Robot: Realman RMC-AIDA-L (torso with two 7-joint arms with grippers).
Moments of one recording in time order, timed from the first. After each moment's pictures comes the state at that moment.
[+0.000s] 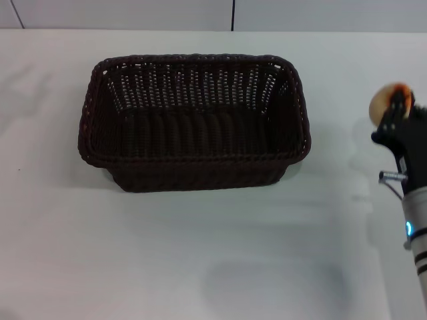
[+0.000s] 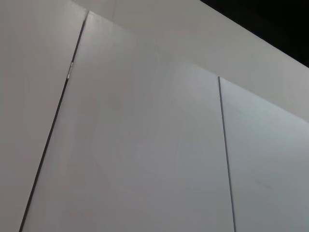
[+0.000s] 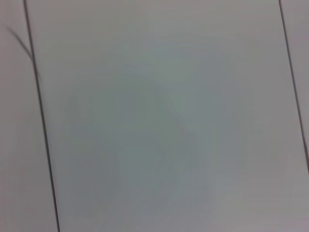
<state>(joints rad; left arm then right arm) -0.32 -2.06 -2.65 -0.99 1.00 -1.53 1.77 0.24 2.08 0.39 0.81 -1.61 -1.28 -0.44</state>
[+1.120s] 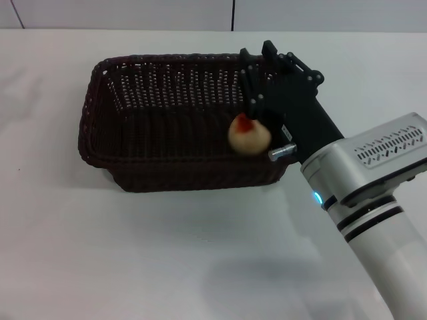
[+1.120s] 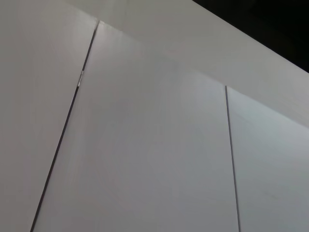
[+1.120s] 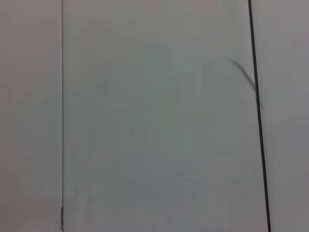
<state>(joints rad) -0.29 -2.06 -2.64 -0.98 0.96 -1.53 1.77 0.37 2.07 0.46 0.94 -1.97 -0.98 -0.47</state>
